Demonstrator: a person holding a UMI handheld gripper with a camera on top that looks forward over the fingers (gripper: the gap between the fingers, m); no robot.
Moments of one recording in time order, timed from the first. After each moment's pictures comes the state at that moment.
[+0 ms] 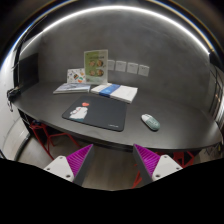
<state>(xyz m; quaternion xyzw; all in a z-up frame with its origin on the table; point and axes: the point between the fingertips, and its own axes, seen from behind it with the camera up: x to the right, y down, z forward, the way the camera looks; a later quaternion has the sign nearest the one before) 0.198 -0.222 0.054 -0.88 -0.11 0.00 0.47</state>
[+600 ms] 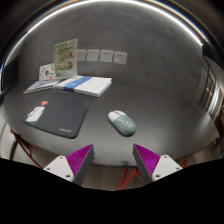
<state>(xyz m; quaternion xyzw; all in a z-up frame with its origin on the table) 0.324 -0.121 0.001 -0.89 -0.05 -0.06 0.46</state>
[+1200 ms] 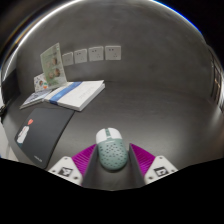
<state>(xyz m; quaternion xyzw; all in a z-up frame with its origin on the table) 0.379 0.016 -0.010 -0.90 -0.06 0.03 0.44</state>
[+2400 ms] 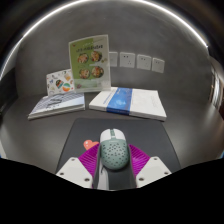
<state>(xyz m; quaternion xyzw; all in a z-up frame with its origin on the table) 0.052 0.035 -0.006 -0.88 -0.01 -0.01 0.47</state>
